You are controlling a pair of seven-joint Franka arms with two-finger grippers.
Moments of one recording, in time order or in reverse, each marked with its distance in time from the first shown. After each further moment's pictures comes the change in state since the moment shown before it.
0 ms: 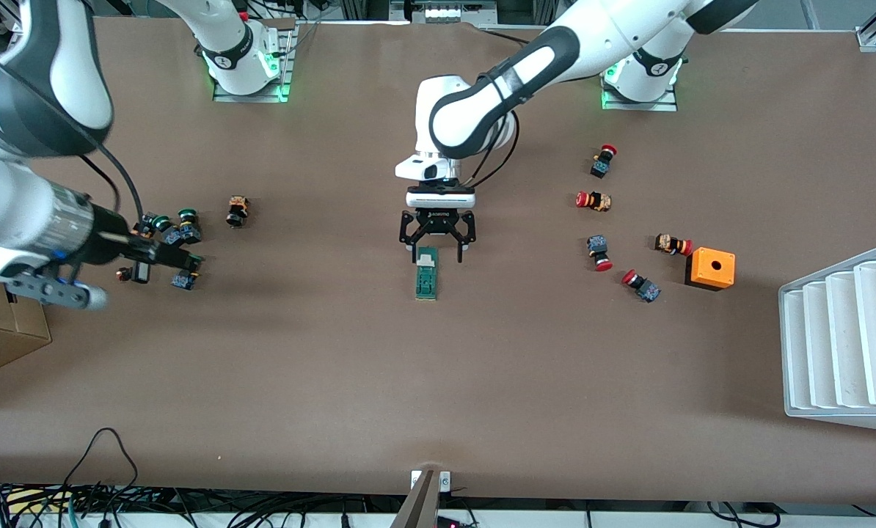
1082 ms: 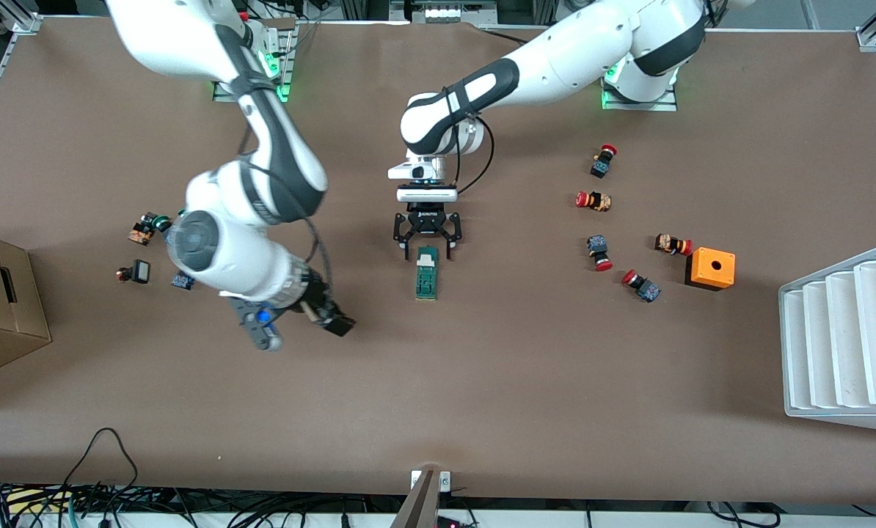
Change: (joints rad) left arm -0.129 0.253 -0.002 0.084 0.235 -0.243 -0.180; right arm 0.286 0.297 0.020 0.058 0.103 0.409 0.814
